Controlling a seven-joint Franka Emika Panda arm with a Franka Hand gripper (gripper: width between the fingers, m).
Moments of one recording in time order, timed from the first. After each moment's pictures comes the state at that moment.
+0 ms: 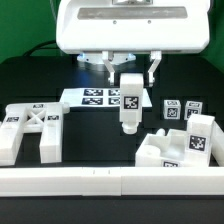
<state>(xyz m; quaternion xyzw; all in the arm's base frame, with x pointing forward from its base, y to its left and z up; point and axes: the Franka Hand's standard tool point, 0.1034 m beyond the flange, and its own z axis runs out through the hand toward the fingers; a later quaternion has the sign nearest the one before) 0.609 0.002 0.122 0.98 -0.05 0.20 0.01</state>
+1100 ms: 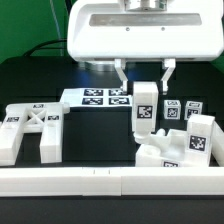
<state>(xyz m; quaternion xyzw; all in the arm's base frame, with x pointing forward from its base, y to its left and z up) 0.629 0.020 0.115 0.98 -0.03 0.21 0.01</state>
